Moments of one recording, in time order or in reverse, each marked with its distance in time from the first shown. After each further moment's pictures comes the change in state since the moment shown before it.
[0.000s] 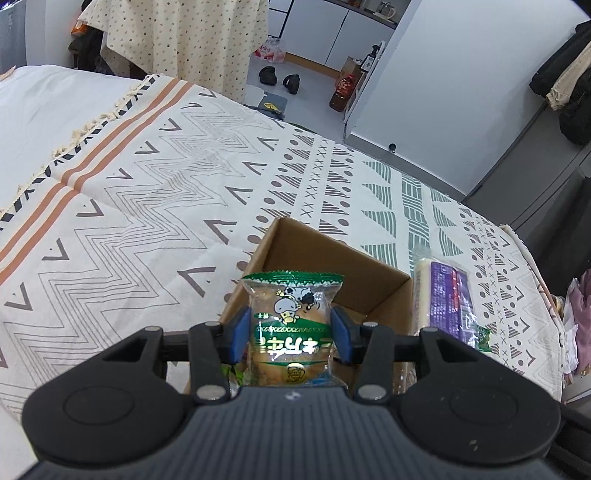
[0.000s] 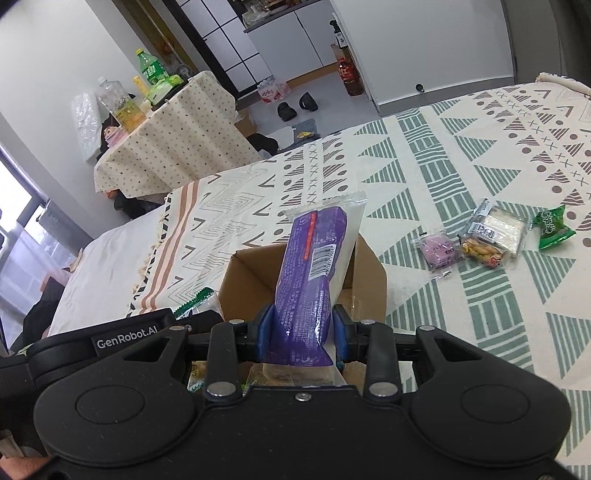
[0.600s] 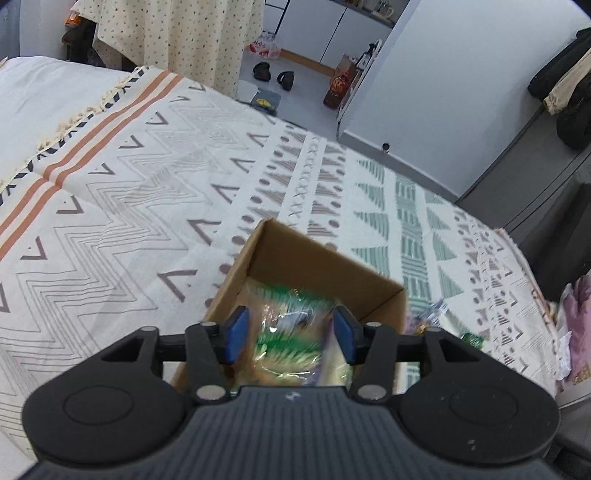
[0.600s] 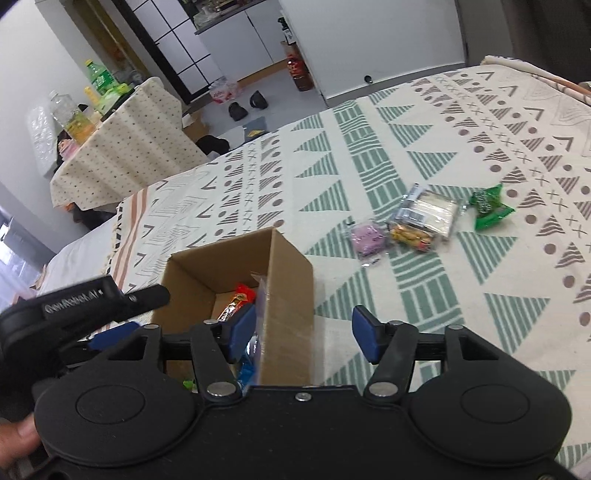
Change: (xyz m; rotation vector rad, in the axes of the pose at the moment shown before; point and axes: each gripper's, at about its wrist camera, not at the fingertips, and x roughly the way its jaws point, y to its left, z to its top) left arm 0.017 -0.007 0.006 -0.023 0.005 -0.044; right arm -0.016 -0.042 -0.004 0.081 0.010 -0.132
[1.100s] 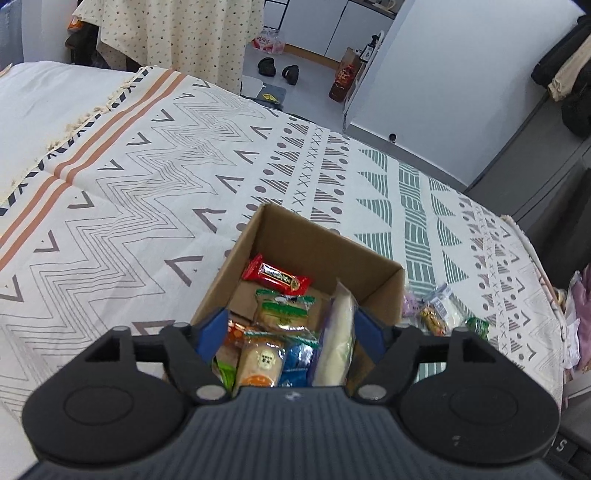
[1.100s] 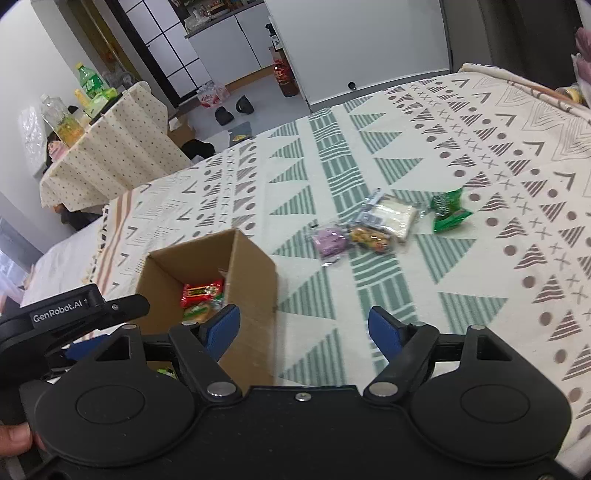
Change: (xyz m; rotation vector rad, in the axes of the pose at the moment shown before) left arm -0.010 -0.012 -0.014 0.033 0.023 0.056; right arm -0.023 -0.028 -0.002 -0.016 -0.014 -0.050
